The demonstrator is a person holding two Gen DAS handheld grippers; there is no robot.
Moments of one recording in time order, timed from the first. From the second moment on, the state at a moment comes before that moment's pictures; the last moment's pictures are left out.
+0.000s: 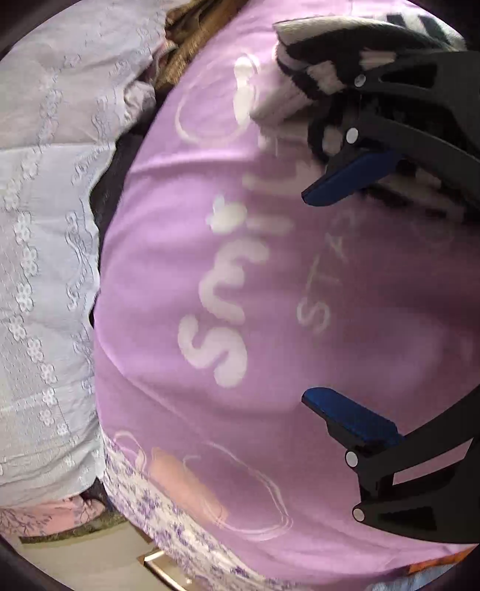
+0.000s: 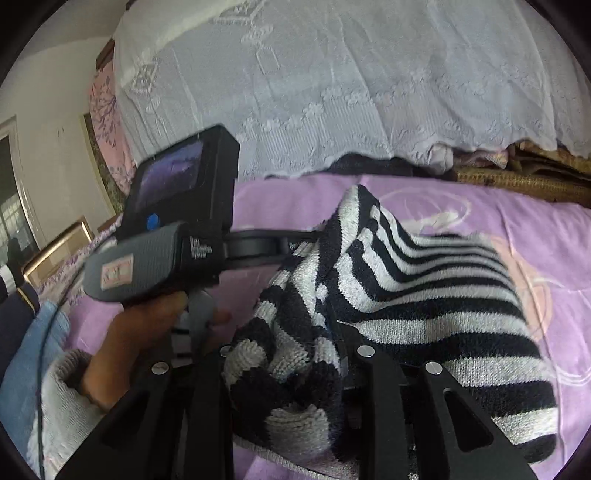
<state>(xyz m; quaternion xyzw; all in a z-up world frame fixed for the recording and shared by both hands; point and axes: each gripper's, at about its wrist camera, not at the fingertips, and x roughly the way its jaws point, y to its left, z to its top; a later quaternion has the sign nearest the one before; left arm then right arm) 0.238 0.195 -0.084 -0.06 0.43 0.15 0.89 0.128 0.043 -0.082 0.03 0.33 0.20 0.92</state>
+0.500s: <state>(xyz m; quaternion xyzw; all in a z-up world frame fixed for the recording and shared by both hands) 0.195 0.224 -0.052 -0.11 0.41 0.16 0.89 0.067 0.000 -0.036 0.06 0.25 0.29 0.92</state>
